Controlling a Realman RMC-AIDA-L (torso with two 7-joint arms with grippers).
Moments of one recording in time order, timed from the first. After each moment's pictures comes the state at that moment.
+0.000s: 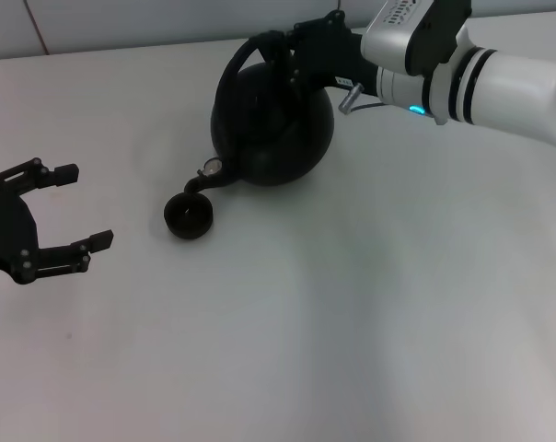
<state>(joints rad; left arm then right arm) -0.36 -1.99 0.86 0.76 1.79 1.55 -1.00 0.72 2.08 -1.36 -0.50 -1.20 -0.70 0.91</state>
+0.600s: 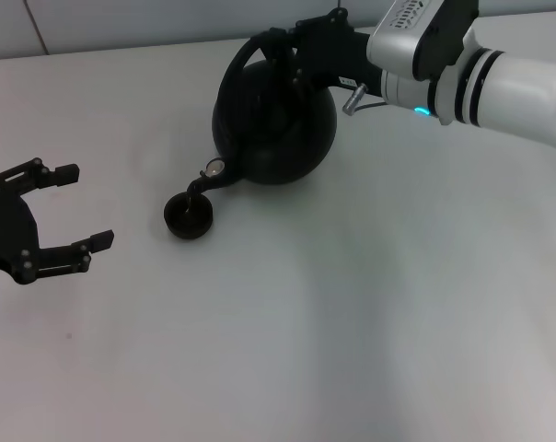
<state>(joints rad) -0.36 -1.99 0.86 0.76 1.79 1.55 -1.00 0.67 2.08 -1.40 -0.58 -1.20 -0.69 0.92</state>
